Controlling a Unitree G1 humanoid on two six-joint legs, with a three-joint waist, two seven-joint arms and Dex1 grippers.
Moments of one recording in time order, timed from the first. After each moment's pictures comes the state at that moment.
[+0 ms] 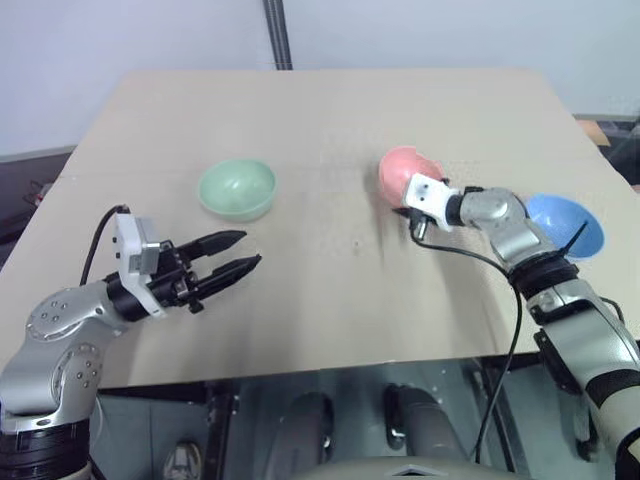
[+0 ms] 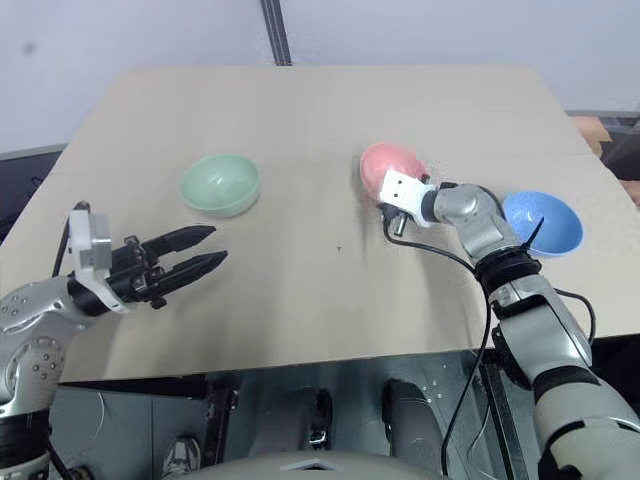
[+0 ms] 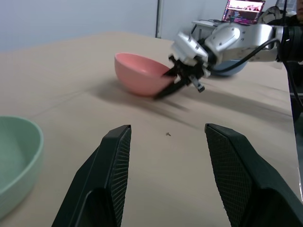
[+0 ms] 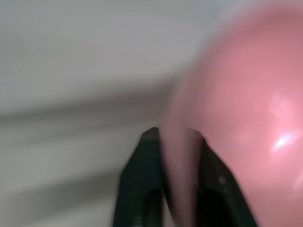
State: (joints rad) left arm 0.02 0.74 0.40 -0.29 -0.72 0.35 -1.08; right arm -0.92 -0.44 0.37 0.71 -0.14 -0.10 0.82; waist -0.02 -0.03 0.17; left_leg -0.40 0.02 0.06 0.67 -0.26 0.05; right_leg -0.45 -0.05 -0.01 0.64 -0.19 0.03
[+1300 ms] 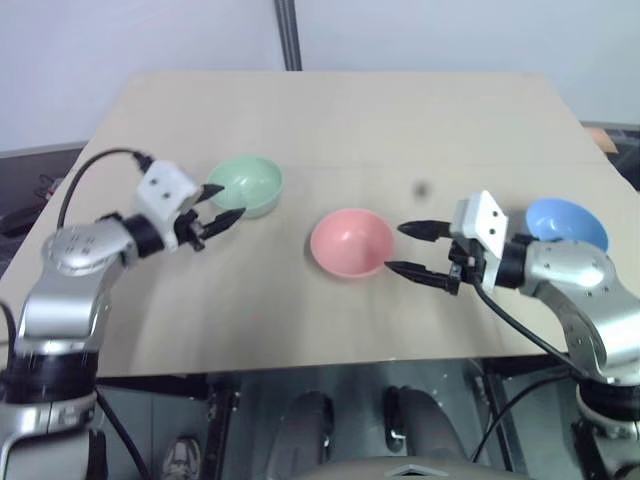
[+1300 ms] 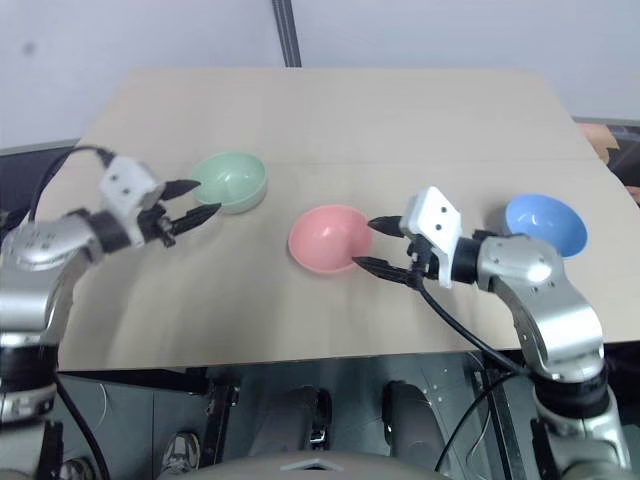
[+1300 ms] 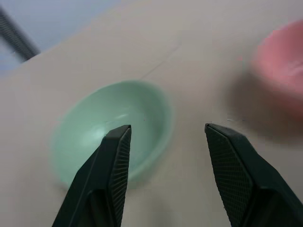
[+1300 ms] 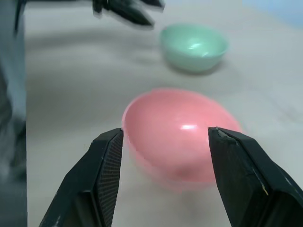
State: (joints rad) left arm -0.39 0.91 0.12 -0.07 -0.20 0.36 -0.80; right arm -0.32 -0.45 -0.03 -0.66 0.33 0.82 0.91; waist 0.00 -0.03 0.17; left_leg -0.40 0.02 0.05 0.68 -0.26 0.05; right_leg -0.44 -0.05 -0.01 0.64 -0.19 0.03
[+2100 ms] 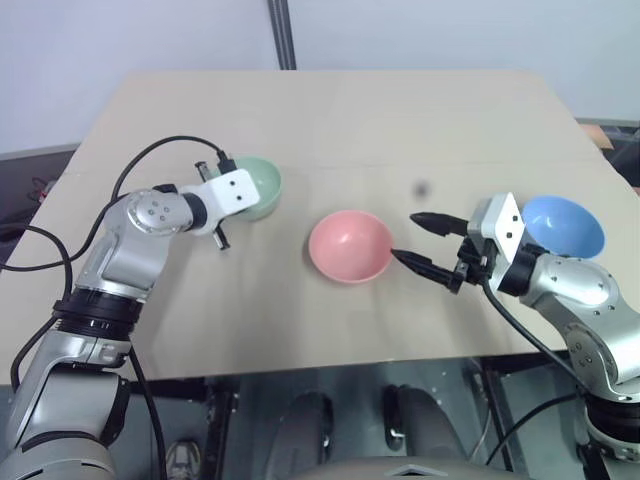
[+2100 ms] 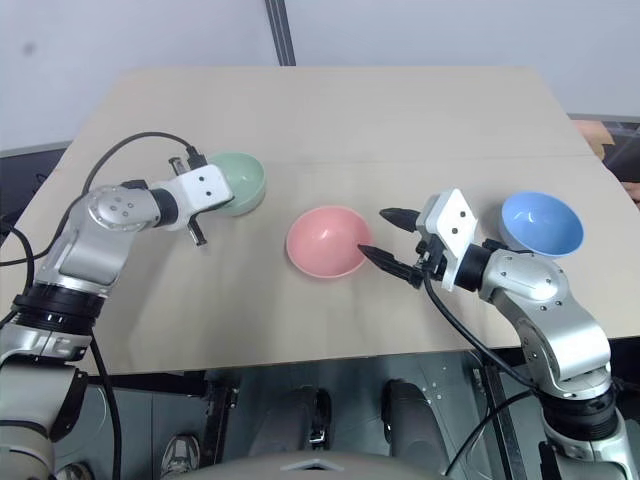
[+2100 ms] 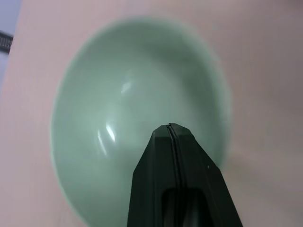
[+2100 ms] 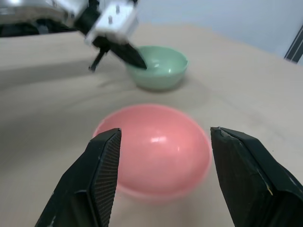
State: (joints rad) left arm -0.62 0.87 -0.16 0.15 0.15 0.25 -0.85; right arm -0.25 -0.52 -0.03 -0.65 0.43 0.69 0.75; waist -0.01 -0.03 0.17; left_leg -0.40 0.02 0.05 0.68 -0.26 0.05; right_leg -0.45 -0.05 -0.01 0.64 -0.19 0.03
